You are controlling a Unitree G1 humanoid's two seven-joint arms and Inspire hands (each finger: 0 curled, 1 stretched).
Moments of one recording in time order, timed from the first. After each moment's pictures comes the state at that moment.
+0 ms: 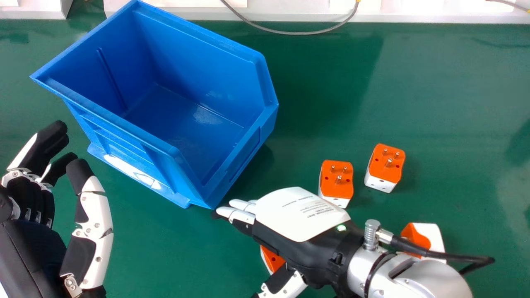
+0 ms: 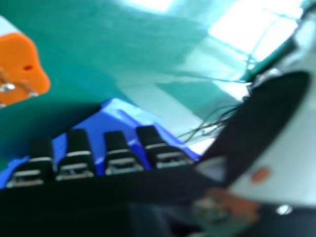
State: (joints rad) left arm 0.66 -0.11 -0.12 -0.41 0.26 -0.66 0.59; right arm 0.02 -0.33 0.56 -0.51 -0.97 0.14 0.68
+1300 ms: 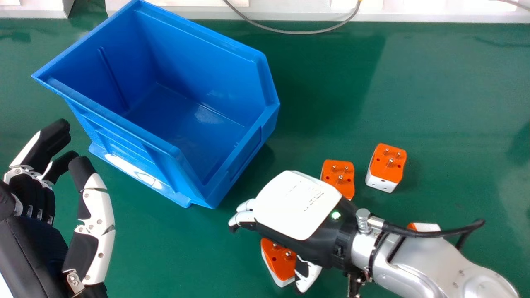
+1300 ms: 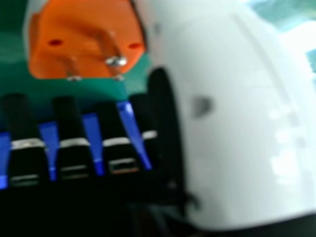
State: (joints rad) left arm 0.63 -0.11 -0.11 -0.40 0.27 -0.64 0.60; right arm -0.18 -0.47 0.55 -0.17 -1.03 -0.27 0.40
